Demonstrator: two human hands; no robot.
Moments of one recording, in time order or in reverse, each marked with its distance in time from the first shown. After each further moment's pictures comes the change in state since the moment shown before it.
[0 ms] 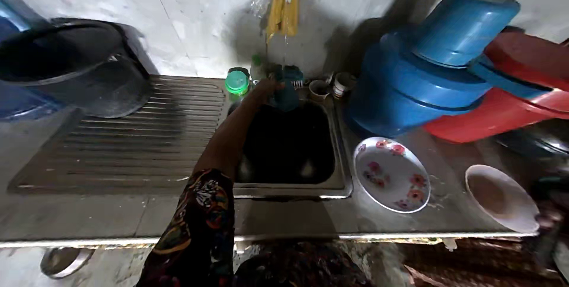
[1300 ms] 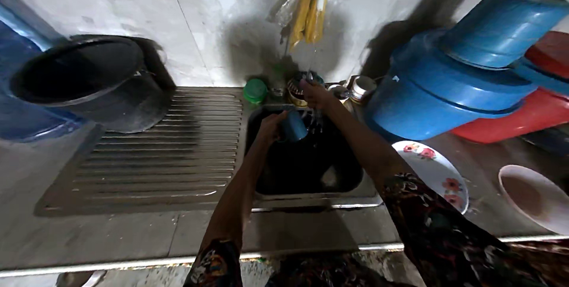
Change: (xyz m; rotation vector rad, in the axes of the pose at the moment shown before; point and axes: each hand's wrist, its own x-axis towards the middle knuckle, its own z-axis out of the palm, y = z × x) left_hand -0.066 -0.097 -0.030 -0.403 0.050 0.013; right_hand 0.130 -0.013 0.543 0.045 -0.772 0.118
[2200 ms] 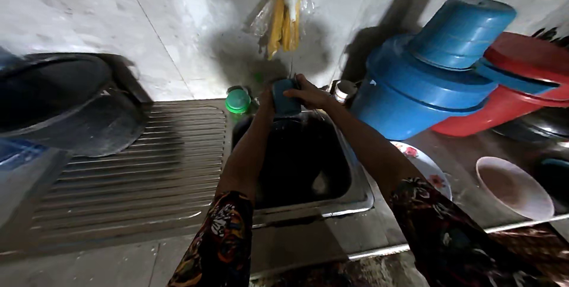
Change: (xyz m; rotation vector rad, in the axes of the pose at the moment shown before) left_hand 0.093 0.064 0.059 -0.154 0.064 0.121; right_hand -0.014 -0.036 -0.032 -0.291 -0.126 -0.148
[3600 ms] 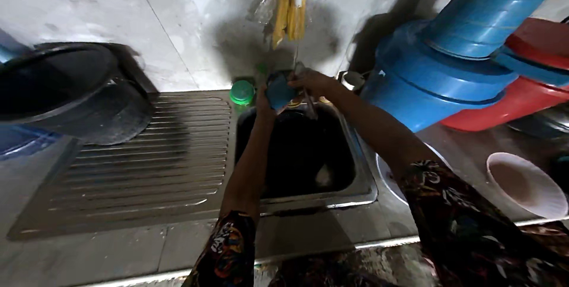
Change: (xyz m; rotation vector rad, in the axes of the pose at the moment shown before) left_hand -0.009 -0.031 -0.023 -0.486 -0.077 -0.002; right_hand 0.003 -0.022 0.009 0.223 -0.085 0.135
